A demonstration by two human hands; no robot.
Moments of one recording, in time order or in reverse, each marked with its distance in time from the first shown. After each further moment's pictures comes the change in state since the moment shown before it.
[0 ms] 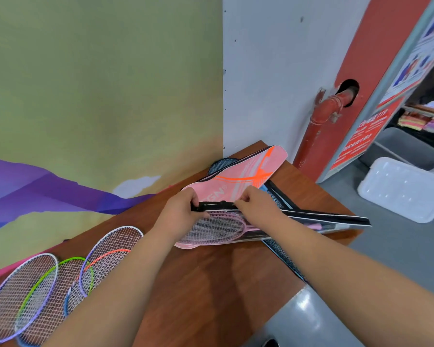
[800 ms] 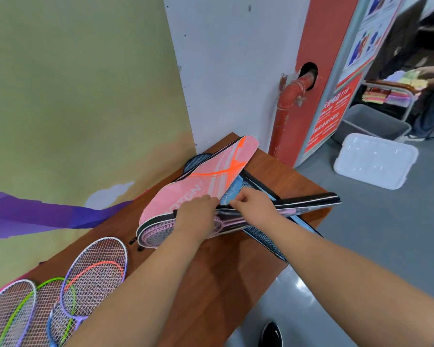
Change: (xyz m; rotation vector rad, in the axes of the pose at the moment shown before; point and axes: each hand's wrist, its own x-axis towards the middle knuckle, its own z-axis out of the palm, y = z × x) left_hand -0.002 0.070 0.086 0.735 -0.148 0.347; right_hand -0.027 0.065 -0.017 0.125 0.106 0.094
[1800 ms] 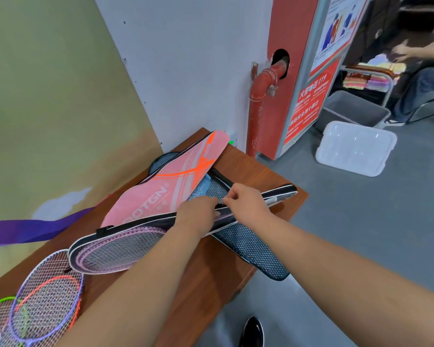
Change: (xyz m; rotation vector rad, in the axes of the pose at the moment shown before) left_hand 0.078 0.106 0.031 -0.073 -0.150 0.024; right_hand 0.026 0.079 -0.067 0.004 0.056 0.037
